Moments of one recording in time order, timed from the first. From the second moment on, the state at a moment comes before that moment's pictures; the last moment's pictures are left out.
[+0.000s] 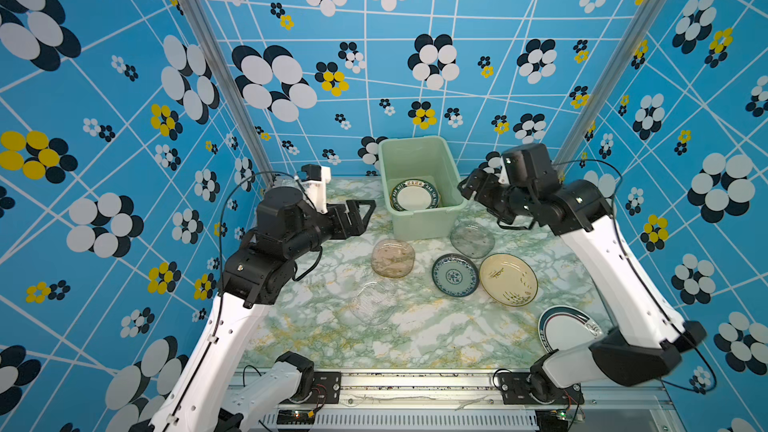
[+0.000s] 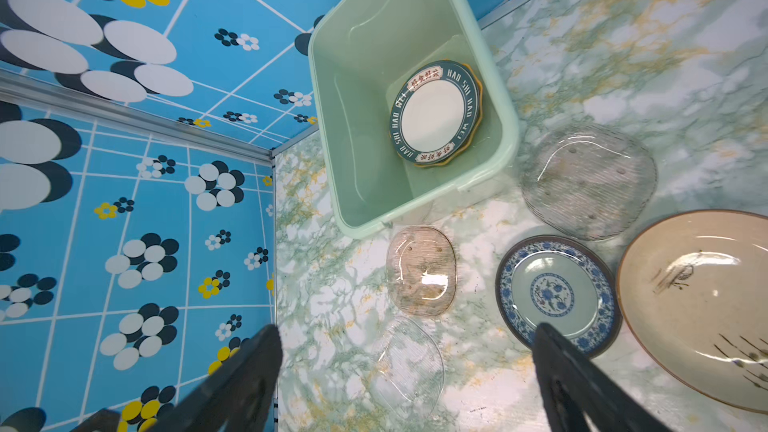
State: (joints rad) left arm -0.44 1.04 1.37 -0.66 0.30 -0.58; right arm 0.50 1.36 1.78 -1.07 0.06 0.85
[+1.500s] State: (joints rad) left arm -1.26 2.29 1.67 -0.03 0.34 -1.29; right arm 0.44 0.89 1.52 -1.45 0.24 0.98
